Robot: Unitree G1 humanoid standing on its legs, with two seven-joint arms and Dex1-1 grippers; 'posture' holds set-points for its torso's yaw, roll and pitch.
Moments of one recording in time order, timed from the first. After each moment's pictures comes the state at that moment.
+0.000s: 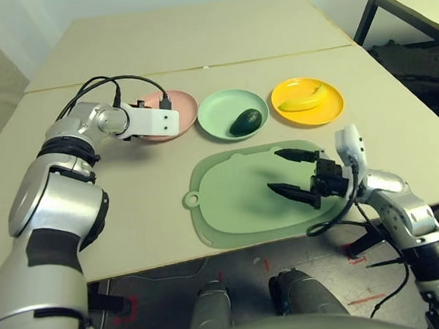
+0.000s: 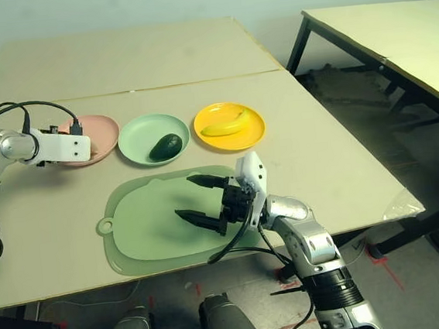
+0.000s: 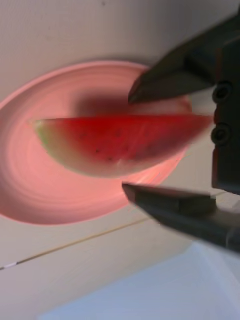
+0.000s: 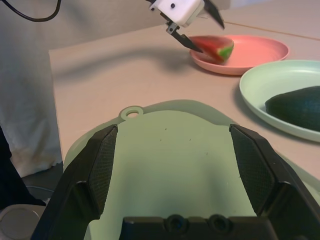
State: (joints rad) left arm -1.21 0.70 -0.60 1.35 0.71 -0.57 -0.54; right arm -0.18 -0.41 0.09 -0.07 0.47 0.19 1.07
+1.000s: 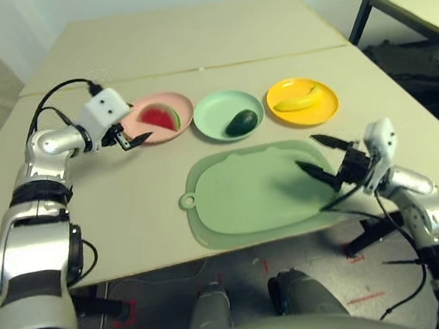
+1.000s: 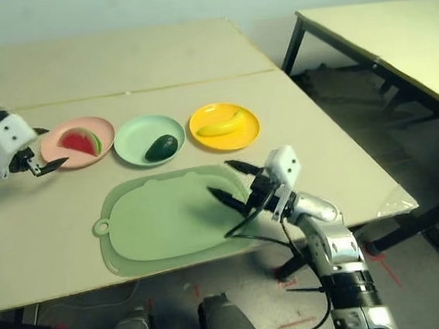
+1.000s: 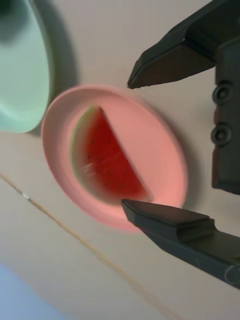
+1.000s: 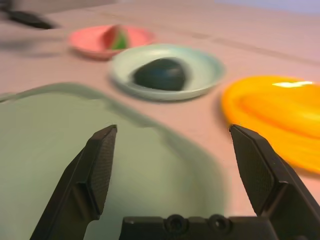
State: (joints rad) left arm -0.52 0.73 0.17 0.66 -0.14 -0.26 -0.86; right arm -0.18 -0.45 -0.14 0.13 0.38 -0.02 0.84
